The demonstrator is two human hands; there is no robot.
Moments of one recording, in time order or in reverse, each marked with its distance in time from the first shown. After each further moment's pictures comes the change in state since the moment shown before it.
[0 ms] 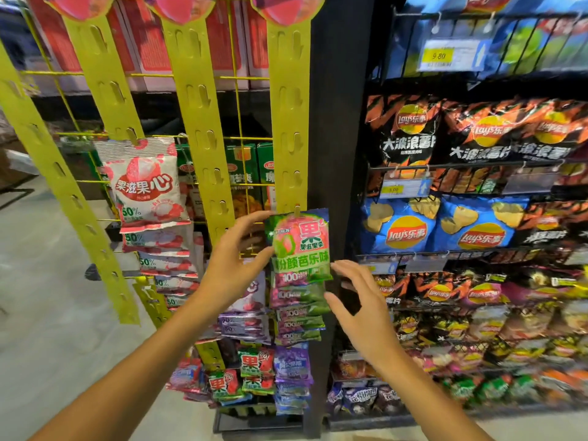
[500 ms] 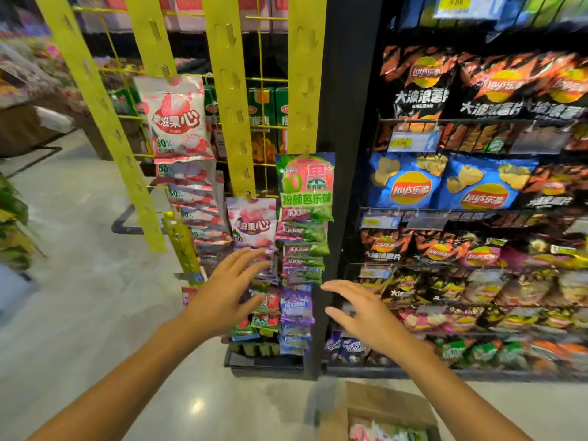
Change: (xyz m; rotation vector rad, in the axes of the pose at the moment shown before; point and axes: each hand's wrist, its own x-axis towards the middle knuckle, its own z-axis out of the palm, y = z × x) left_hand -0.158 -0.038 0.003 0.728 -0.377 0.024; right_hand -0.092 0.026 -0.011 -0.276 -0.555 0.056
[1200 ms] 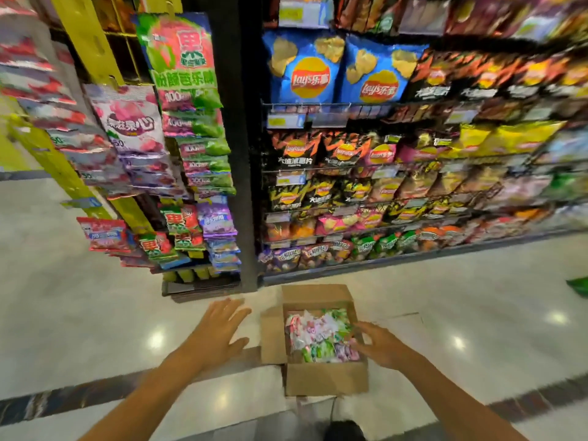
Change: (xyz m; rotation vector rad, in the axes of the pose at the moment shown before) left_hand -0.132 0.145 0.216 -0.087 -0.563 0.051; right_hand -0.310 0.170 0.078 0.259 -0.319 0.827
